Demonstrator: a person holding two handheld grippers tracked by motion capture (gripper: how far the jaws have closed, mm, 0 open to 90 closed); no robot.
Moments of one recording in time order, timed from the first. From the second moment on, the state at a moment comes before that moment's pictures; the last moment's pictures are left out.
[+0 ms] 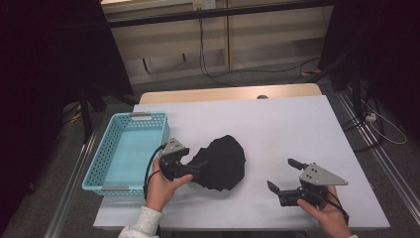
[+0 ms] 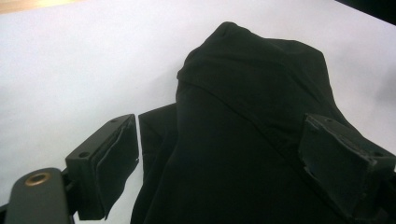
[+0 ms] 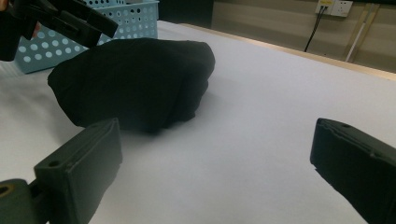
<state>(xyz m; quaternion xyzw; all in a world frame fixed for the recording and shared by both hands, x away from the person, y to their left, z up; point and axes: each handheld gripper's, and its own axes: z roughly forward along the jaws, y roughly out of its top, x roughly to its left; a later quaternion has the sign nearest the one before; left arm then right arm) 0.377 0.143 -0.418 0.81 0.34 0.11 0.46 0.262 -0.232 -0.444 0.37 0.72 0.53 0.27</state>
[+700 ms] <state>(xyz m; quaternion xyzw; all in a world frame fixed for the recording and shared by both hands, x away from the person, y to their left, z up) 0.373 0.146 -0.417 0.82 0.34 0.10 0.45 0.270 -0.215 -0.445 0.36 0.73 0.52 0.25</state>
